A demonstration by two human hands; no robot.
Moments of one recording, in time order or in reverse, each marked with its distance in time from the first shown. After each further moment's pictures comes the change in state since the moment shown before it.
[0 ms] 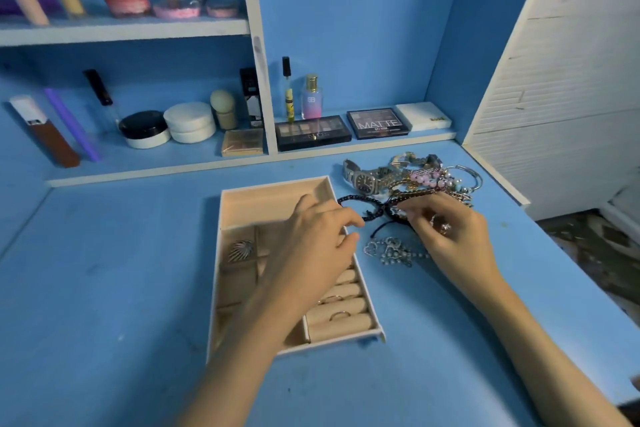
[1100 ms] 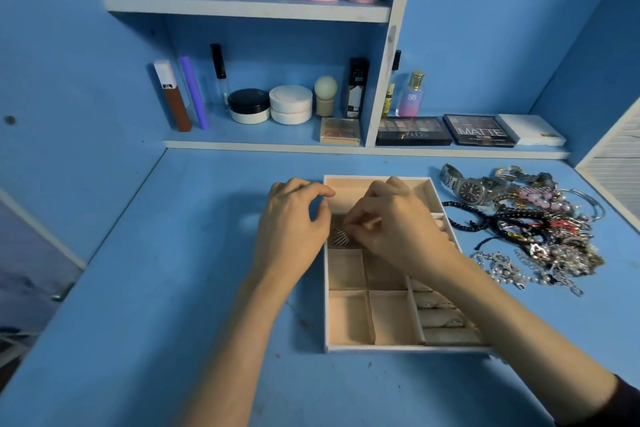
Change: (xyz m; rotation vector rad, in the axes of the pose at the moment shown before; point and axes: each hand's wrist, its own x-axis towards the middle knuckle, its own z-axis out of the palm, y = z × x) left_hand -0.036 -0.110 -0.045 -0.033 0.364 -0.357; right_hand 0.023 -0.104 0.128 -0.208 -0.384 -0.393
